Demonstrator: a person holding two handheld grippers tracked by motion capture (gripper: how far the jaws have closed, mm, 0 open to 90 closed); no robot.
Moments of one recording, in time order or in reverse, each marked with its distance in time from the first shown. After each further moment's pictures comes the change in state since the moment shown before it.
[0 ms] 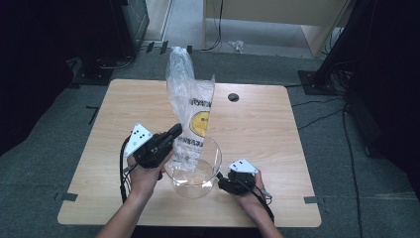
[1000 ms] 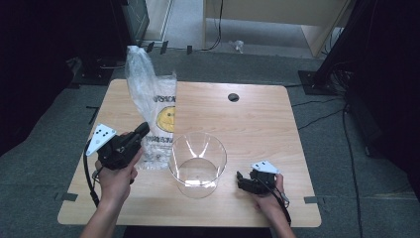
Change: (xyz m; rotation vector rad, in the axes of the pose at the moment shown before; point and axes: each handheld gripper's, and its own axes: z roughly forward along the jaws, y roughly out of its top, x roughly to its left) left arm 0.023 0.027 -0.051 0.013 0.150 -0.056; right arm -0.054 -0.030 -0.006 0.054 -0.107 0.093
